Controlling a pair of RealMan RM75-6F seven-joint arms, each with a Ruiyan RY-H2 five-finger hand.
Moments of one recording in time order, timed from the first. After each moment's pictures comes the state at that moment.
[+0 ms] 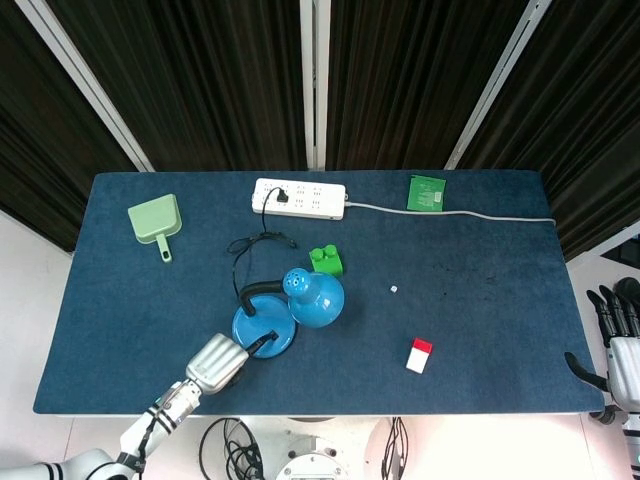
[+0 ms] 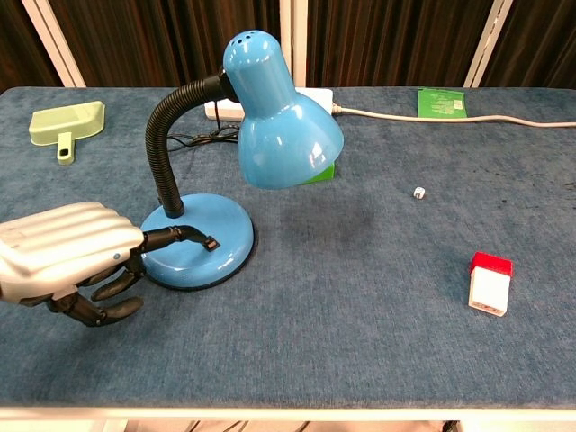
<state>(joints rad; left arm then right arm) -0.46 -1.52 0.01 -1.64 1.50 0.94 0.50 0.00 -1.06 0.07 -1.62 -1.47 1.52 0.05</state>
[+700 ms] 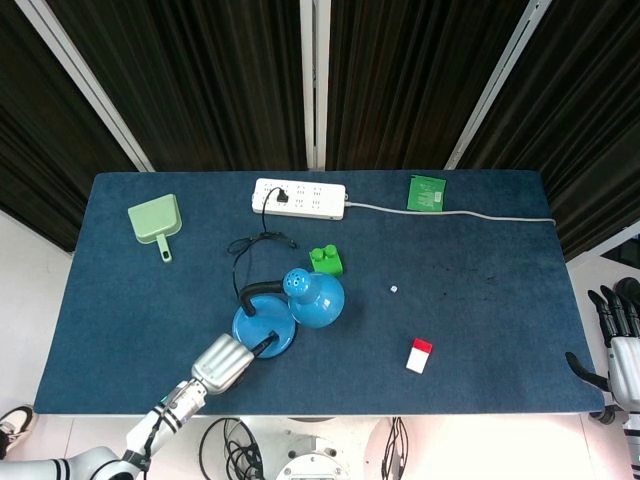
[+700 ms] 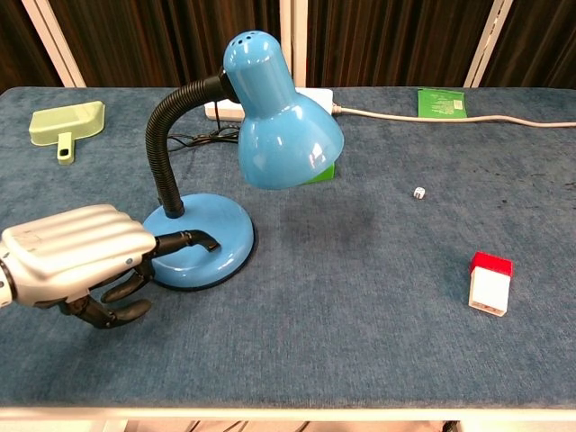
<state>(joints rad) -0.50 -1.53 0.04 -1.64 1.47 0.95 0.55 0.00 -1.07 0.07 -1.61 -1.47 1.52 0.05</state>
